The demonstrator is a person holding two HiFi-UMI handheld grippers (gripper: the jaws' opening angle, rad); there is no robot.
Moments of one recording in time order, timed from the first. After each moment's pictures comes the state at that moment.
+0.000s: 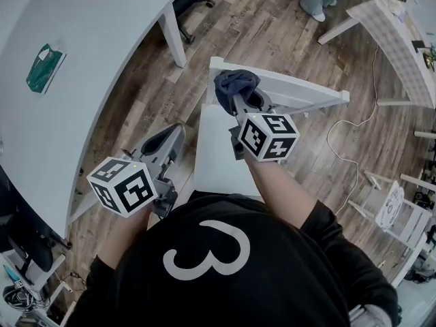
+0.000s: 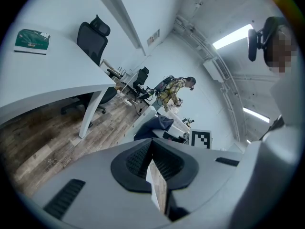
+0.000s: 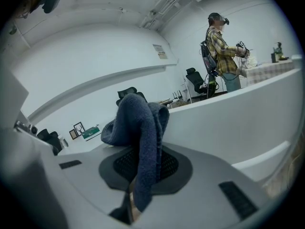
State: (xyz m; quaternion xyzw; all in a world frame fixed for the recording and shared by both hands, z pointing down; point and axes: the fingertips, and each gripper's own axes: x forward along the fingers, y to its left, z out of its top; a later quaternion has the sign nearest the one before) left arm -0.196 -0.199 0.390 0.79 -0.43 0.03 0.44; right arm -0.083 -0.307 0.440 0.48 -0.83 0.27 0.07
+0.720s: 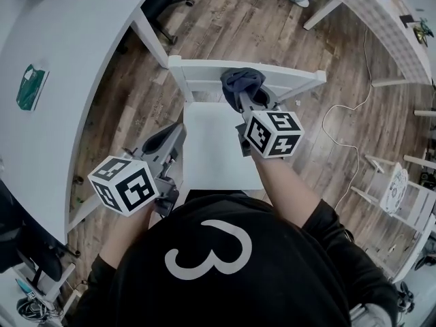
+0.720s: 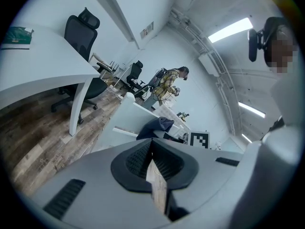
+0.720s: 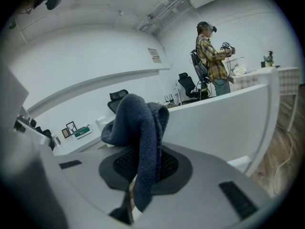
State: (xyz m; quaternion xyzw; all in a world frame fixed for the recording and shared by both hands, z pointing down) left arm -0.124 -0.200 0.388 0.81 -0.39 0.06 0.44; right arm 0.011 -0.301 0.442 0.51 -0.81 0.26 0.08
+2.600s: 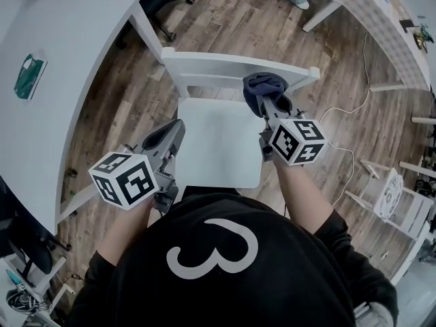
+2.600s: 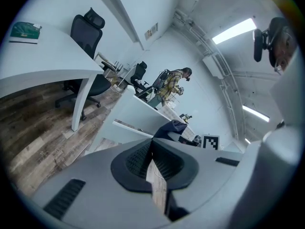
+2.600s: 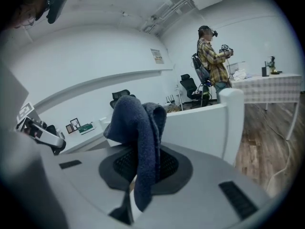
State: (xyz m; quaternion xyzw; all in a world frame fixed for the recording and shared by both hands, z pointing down) left arm -0.099 -0.183 0.396 0.79 -0.41 0.05 0.45; right arm 0.087 -0.272 0.427 0.50 -0.83 0.24 0.09
